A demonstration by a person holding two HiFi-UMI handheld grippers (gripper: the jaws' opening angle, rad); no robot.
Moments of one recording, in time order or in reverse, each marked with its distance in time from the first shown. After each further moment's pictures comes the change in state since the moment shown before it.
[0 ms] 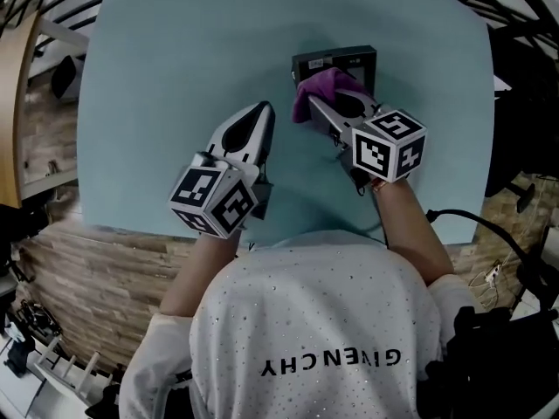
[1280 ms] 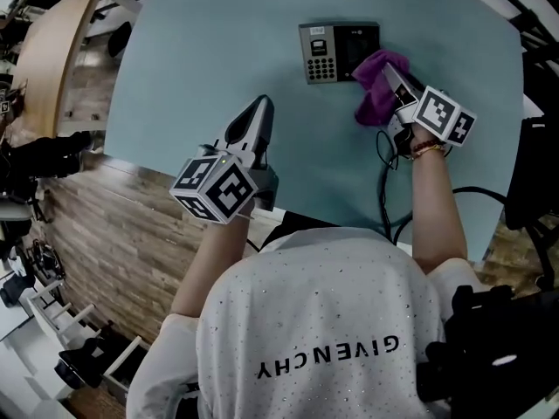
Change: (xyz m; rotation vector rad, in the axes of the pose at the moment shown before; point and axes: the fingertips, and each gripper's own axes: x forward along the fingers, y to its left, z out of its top) left arm -0.043 -0.046 -0.013 -0.045 -0.113 0.246; right arm -0.077 -0.134 0.008 0.333 -0.221 -0.034
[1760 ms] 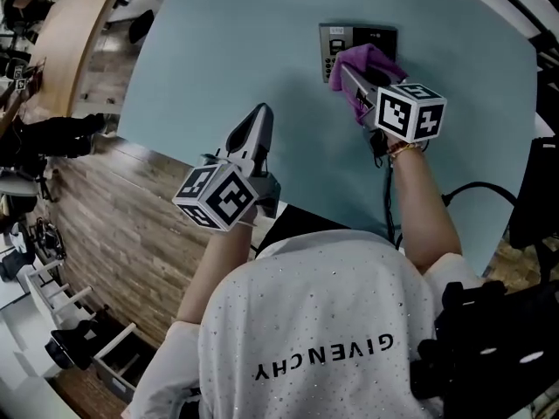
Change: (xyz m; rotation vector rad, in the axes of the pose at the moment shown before) left arm -0.041 0.007 -0.005 -0.033 -0.055 0.104; right arm 0.043 0.108 -0.050 -0.288 0.161 0.226
